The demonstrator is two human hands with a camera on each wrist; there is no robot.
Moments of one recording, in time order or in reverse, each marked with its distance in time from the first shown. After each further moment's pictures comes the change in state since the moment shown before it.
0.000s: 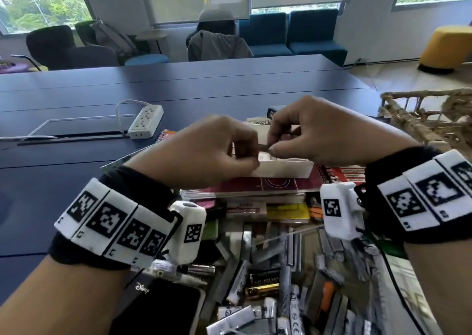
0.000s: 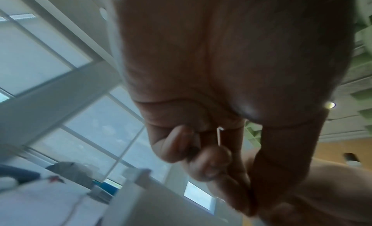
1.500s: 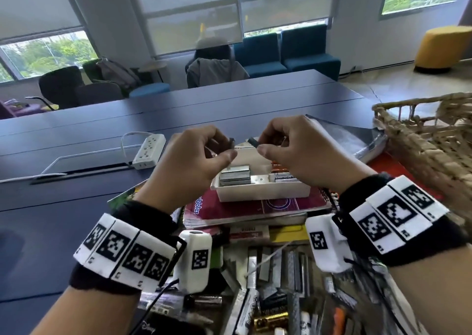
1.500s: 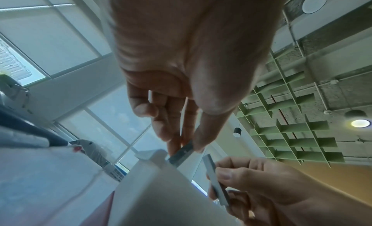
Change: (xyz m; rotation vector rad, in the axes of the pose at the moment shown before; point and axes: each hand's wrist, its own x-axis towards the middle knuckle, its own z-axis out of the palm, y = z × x) left_hand 0.011 -0.032 0.002 -0.038 0.431 -0.196; right_hand 0.019 0.017 0.027 0.132 0.400 0.065
